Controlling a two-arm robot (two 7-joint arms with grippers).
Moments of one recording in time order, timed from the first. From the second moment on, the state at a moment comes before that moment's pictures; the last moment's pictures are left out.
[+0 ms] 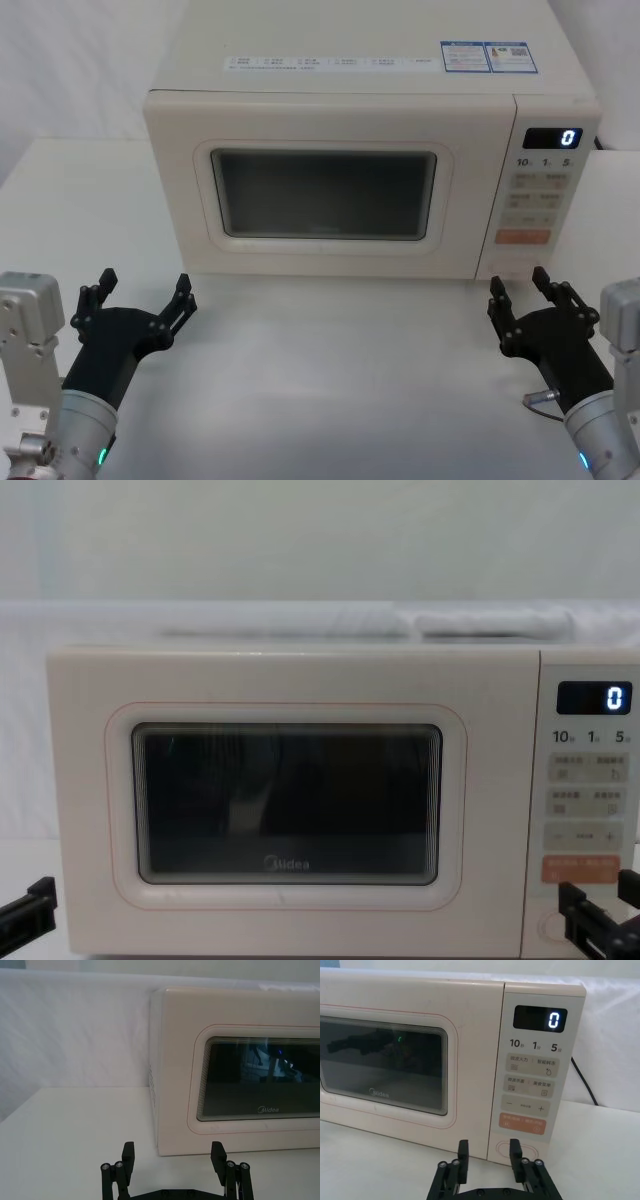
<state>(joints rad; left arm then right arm) 0.27 0.24 0.04 -1.85 -0.25 -0.02 -0.02 -0.17 0.19 -0.26 -1.77 0.07 -0.06 -0.03</state>
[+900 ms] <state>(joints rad) 0.27 0.24 0.04 -1.85 -0.25 -0.02 -0.02 -0.17 0.19 -0.26 -1.77 0.07 -0.06 -0.03</state>
